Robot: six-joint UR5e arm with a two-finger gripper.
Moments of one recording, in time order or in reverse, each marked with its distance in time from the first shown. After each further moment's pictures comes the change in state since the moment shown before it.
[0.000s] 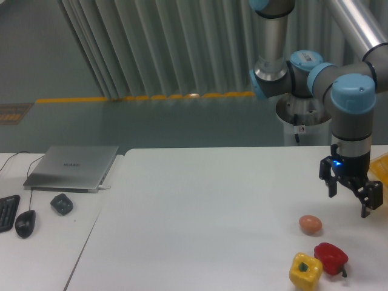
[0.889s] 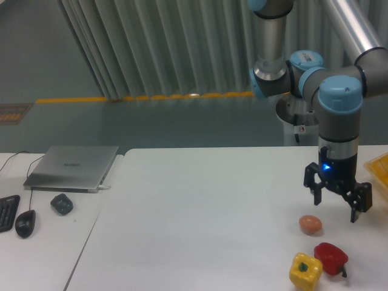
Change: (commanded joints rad) arm -0.043 -0.040 0.012 0.153 -0.075 -0.362
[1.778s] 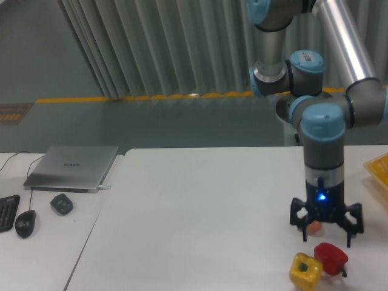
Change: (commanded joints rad) arm -0.120 -0.187 0.106 0.089 0.138 -0.326
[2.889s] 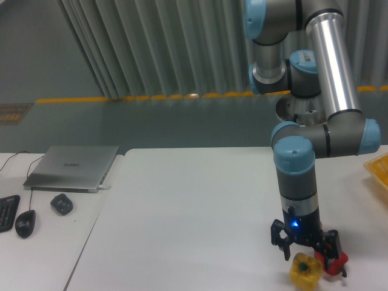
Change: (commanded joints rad) arm -0.025 -0.048 0.017 -0.002 0.008 -0.006
